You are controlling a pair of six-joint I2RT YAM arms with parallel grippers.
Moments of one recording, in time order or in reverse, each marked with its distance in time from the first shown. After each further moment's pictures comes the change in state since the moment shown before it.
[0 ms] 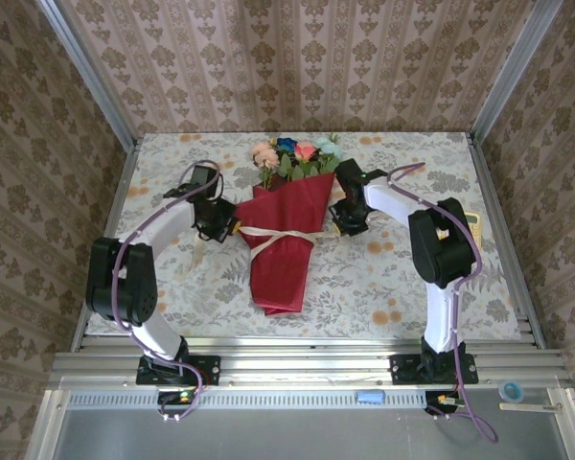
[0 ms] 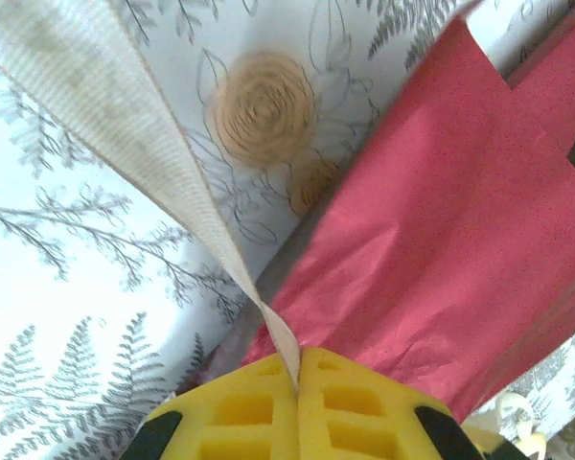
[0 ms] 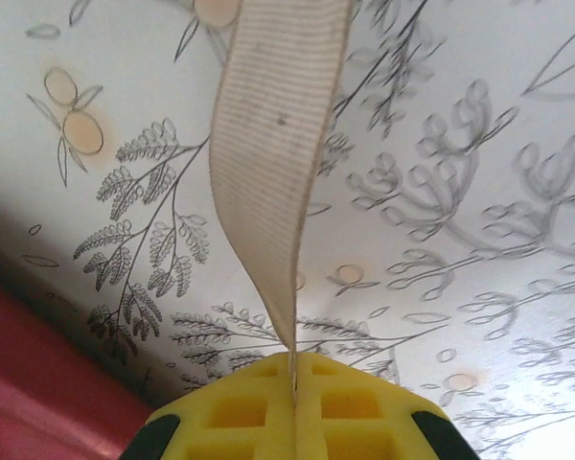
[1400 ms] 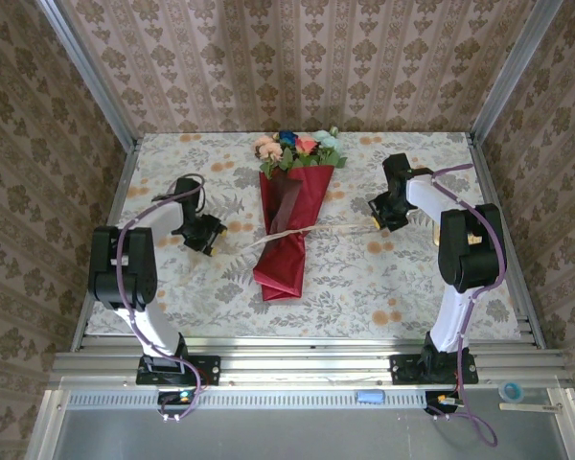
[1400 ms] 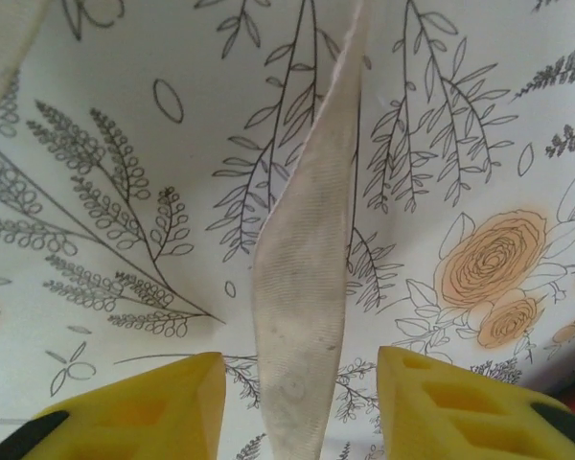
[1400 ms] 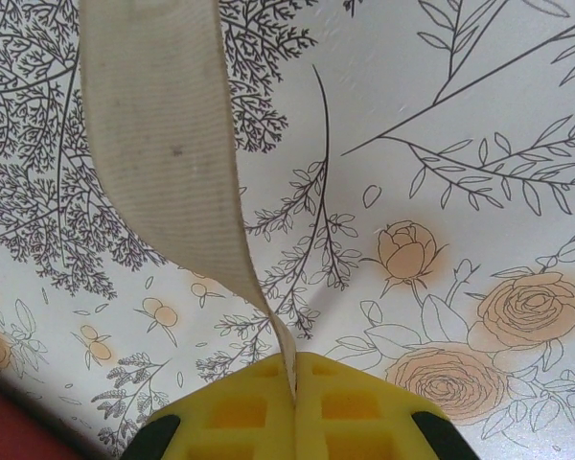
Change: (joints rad) left arm 0.134 0.088 -0.069 -0.034 0.010 0.106; right arm -0.242 -0.100 -0.108 0.021 0.014 -0.224
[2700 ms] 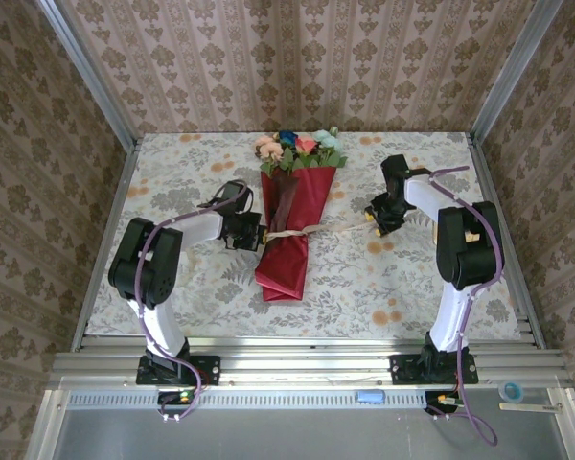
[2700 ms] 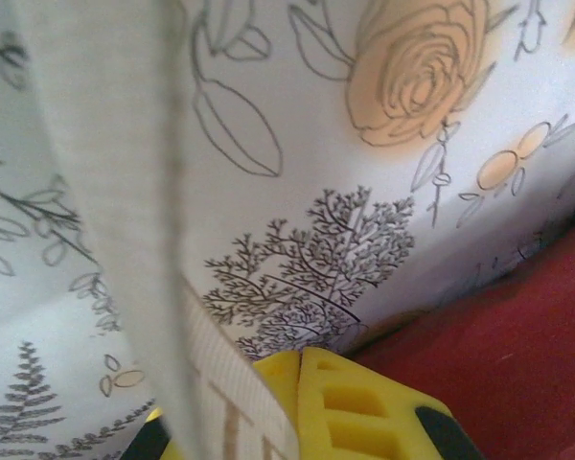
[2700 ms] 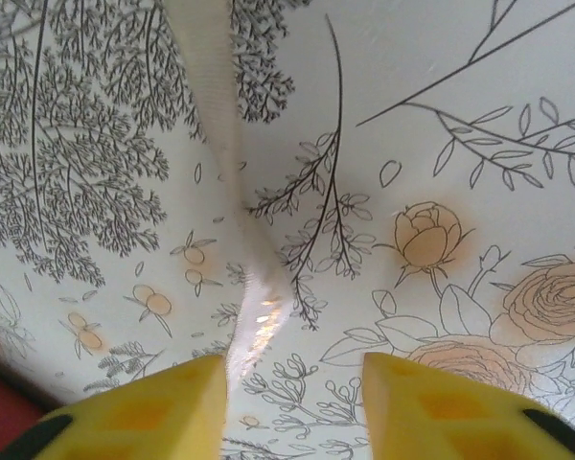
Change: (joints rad) left arm -0.299 0.079 -0.021 0.351 0.059 -0.566; right arm 0.013 0.025 0.009 -0.008 -0.058 0.000
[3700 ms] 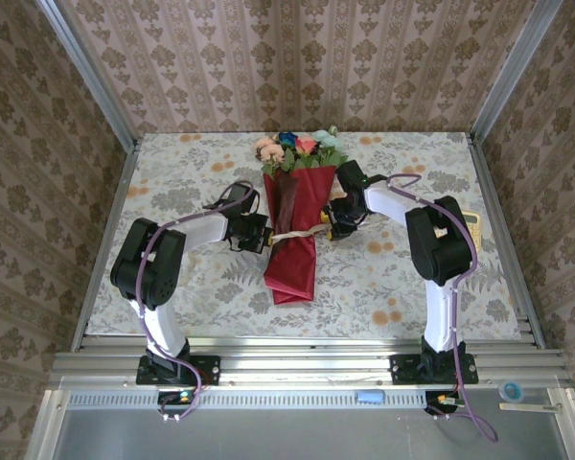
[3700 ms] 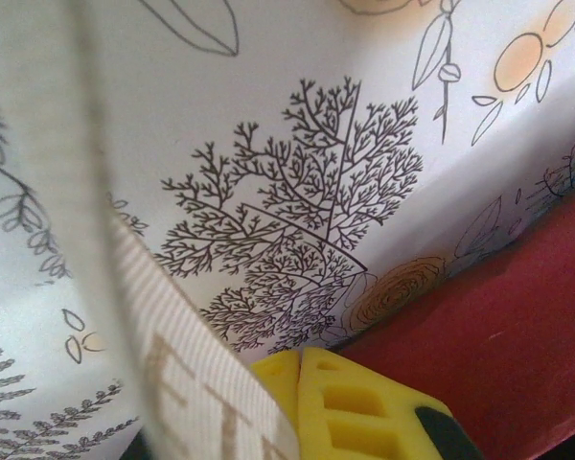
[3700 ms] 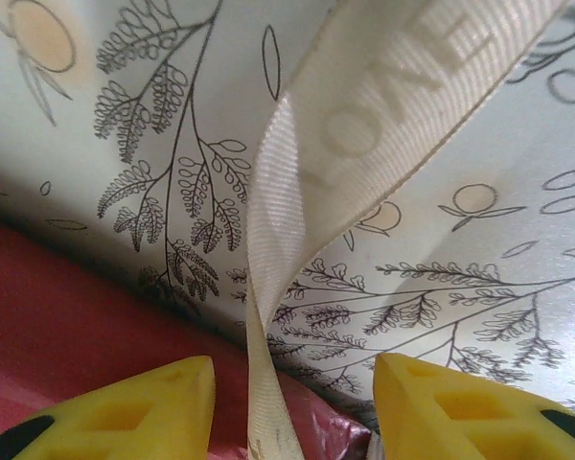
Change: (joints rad) left arm -0.043 0.000 0.000 0.010 0.011 0.034; right arm 0.234 0.121 0.068 0.176 -0.181 0.454
